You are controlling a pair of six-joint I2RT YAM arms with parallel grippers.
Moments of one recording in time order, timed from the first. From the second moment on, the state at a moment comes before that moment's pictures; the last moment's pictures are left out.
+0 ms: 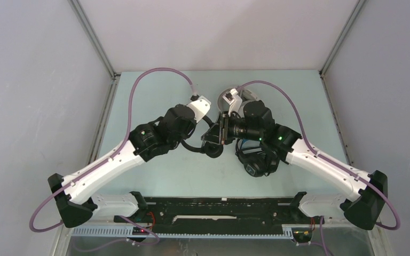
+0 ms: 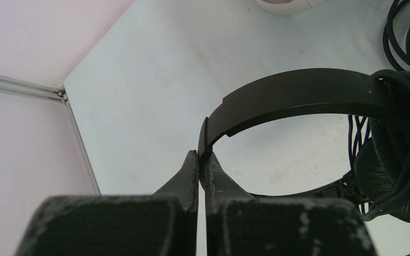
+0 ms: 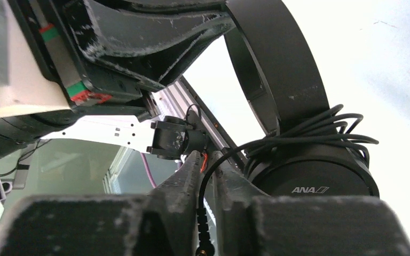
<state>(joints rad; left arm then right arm) -0.94 1.18 1.27 -0.71 -0.58 0.16 0.86 1.22 1.11 -0.19 -0.37 0.76</state>
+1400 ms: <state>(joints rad) -0.93 1.10 1.21 -0.49 -0.66 0.11 0.90 1.17 1.12 -0.25 -0.30 0.65</state>
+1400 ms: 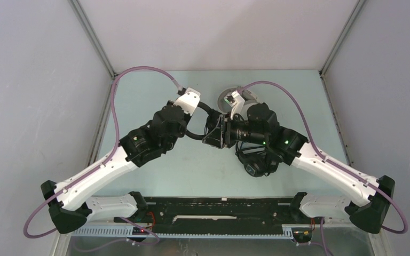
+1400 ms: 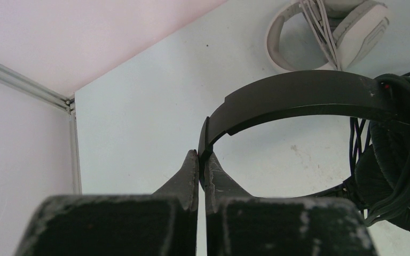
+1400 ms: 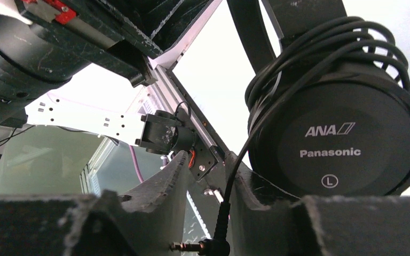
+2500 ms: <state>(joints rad) -0.93 1.09 1.21 -0.48 -0.69 0.12 0.85 1.00 1.12 -0.25 -0.26 0.65</state>
